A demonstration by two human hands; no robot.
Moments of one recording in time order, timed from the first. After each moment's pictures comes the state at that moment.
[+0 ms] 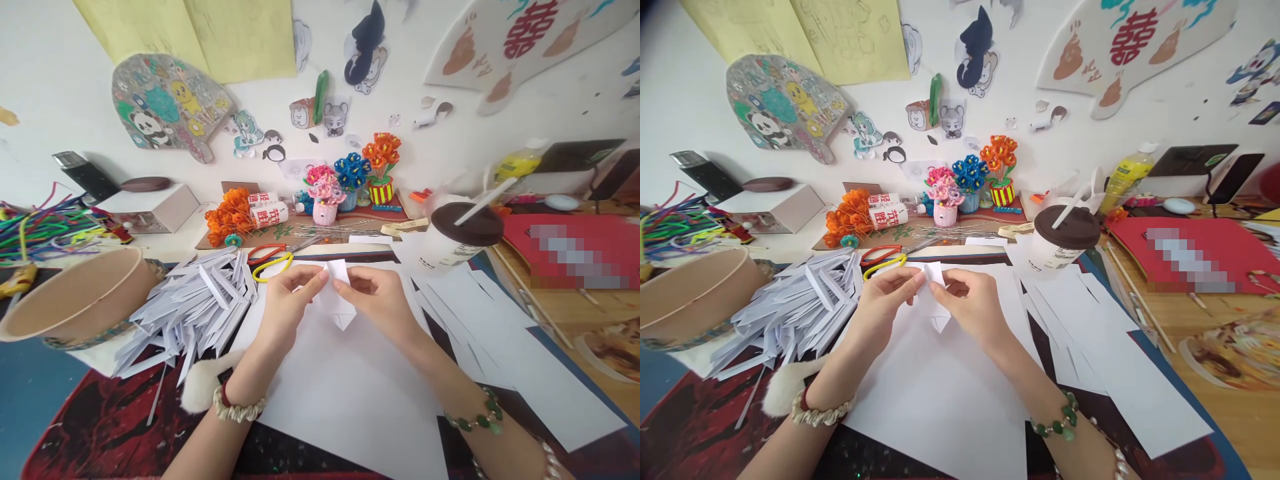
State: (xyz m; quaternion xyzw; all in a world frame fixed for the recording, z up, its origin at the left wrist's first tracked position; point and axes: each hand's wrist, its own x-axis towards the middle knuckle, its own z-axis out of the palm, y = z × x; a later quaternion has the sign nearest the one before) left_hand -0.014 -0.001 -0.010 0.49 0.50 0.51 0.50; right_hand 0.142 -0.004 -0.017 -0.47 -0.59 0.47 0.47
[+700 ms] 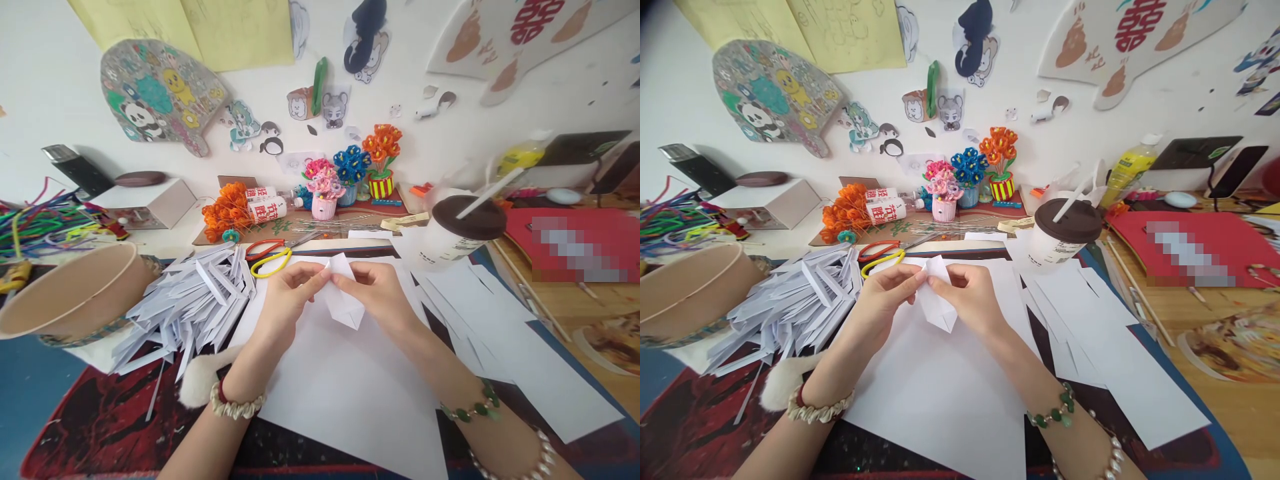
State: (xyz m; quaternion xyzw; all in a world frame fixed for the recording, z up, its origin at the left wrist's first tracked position) left_hand -0.012 -0.003 -0.006 0.46 0.50 0.49 0.55; right_hand 0.139 0.000 -0.017 -0.45 -0.52 0.55 0.48
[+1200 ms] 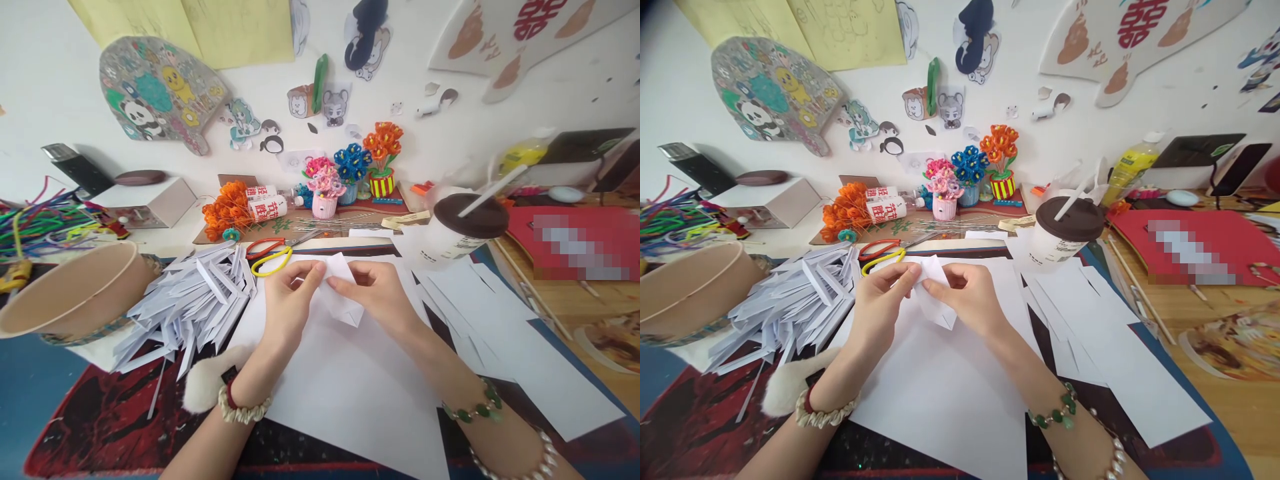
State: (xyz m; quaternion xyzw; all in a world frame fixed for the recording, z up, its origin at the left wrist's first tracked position) left_hand -0.003 -0.009 -0.007 0.48 0.53 0.54 0.44; right_hand 0.141 -0.002 -0.019 -0.45 -0.58 0.49 0.47
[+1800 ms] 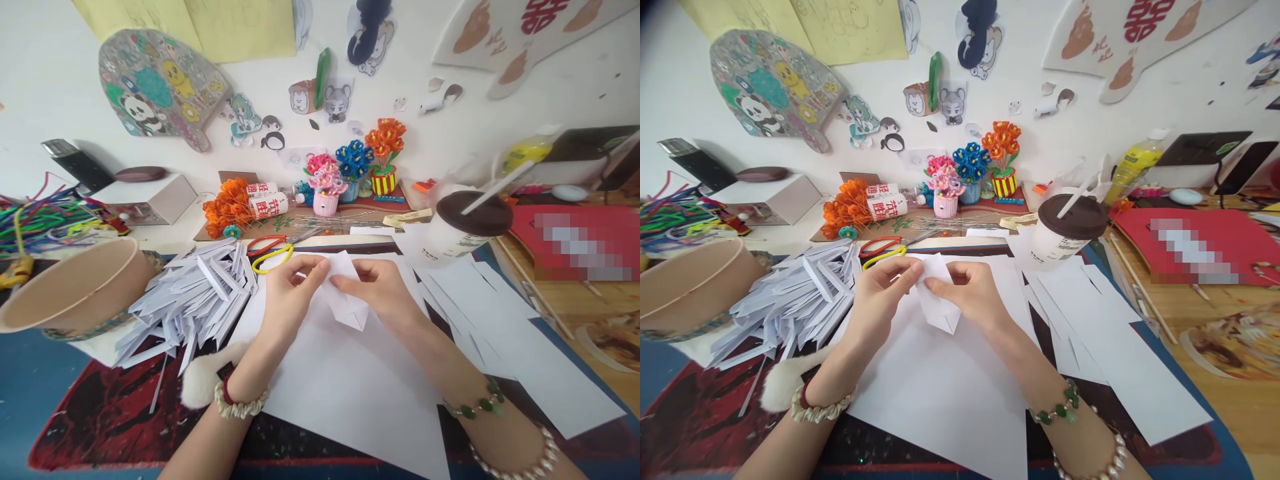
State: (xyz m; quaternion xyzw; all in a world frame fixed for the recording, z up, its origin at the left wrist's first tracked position) left_hand -0.011 -0.005 -0.004 0.54 0.51 0.51 0.43; right_hand 0.141 -0.001 -0.017 -0.42 -0.47 0.61 0.47
